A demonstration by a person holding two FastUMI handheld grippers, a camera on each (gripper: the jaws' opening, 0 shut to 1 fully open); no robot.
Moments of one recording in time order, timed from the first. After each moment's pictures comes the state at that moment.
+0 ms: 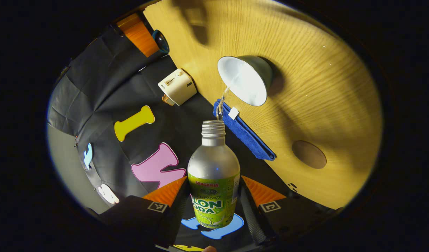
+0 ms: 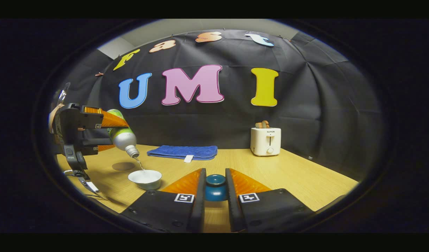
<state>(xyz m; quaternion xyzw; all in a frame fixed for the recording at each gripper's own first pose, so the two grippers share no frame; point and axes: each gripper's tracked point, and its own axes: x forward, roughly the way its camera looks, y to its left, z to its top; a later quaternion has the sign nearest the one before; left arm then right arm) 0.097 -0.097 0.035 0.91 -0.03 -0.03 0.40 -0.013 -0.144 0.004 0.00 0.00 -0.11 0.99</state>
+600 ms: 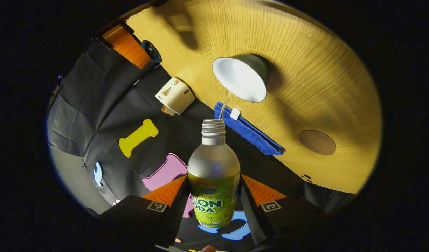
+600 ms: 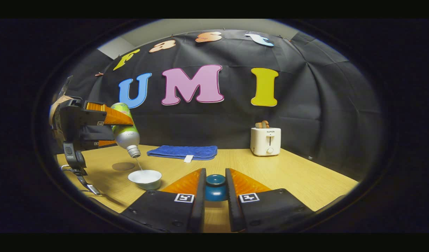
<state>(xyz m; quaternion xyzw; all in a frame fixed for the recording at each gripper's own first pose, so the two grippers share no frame) 0.102 -0.116 0.046 0.94 -0.06 -0.04 0.34 -0.013 -0.144 0.004 0.00 0.00 -0.11 0.99</state>
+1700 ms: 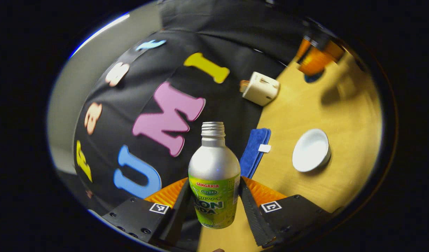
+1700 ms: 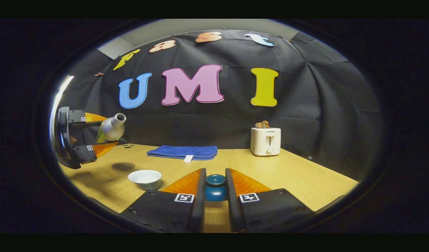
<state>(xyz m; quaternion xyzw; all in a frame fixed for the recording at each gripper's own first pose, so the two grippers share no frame) 0.074 -0.095 0.025 0.44 -0.06 -0.02 0.90 -0.013 -0.144 0.005 0.00 0.00 -0.11 0.99</state>
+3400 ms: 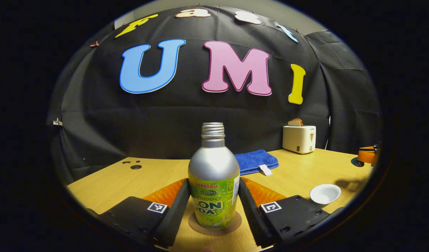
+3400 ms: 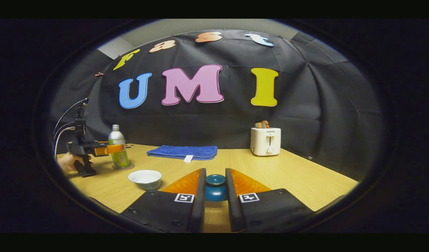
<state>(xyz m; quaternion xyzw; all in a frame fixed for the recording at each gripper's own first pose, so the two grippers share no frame) 0.109 -0.083 -0.013 0.01 0.00 -0.05 1.00 -0.013 -0.144 0.005 0.00 0.00 -0.11 0.99</state>
